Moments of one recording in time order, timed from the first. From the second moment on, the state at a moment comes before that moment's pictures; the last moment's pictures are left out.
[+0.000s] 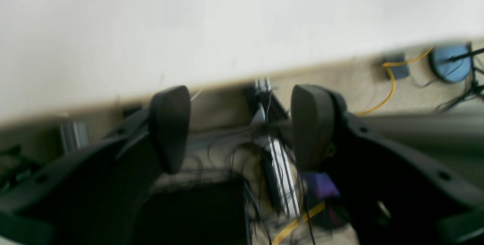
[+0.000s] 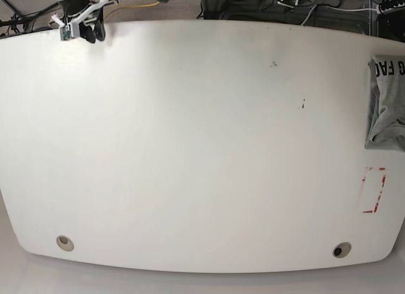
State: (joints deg) left arm 64.8 5.9 -8.2 114.2 9.1 -20.2 4.3; right arm -48.2 6.5 34.0 106.7 20.0 40.6 -20.1
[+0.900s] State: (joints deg) left arm 41.2 -3.1 -9.2 59.9 5.4 -19.8 3.7; right arm -42.5 2.2 22.8 65.6 3.2 40.7 -7.5
